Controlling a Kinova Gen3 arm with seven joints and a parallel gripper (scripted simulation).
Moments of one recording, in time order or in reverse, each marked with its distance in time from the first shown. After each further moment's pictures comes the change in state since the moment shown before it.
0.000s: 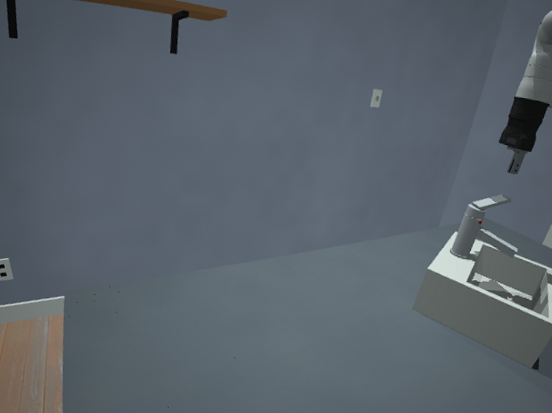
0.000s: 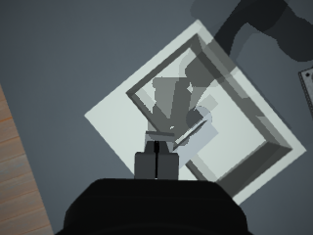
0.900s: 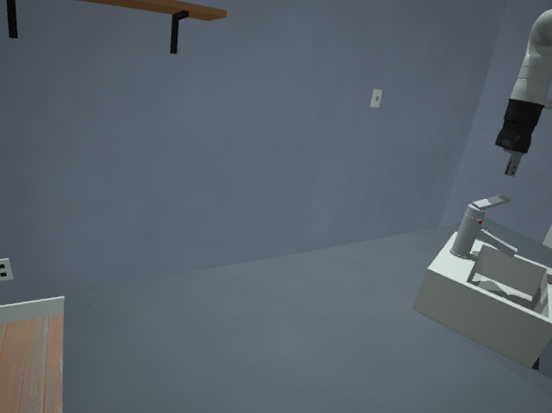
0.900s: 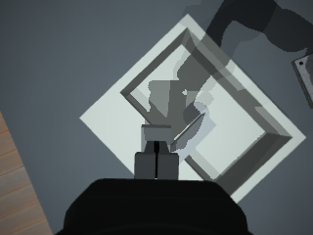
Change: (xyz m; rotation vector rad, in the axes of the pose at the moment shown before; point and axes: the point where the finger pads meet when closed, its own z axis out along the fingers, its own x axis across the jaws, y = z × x) arm 0.002 0.010 0.006 0.021 0.008 0.071
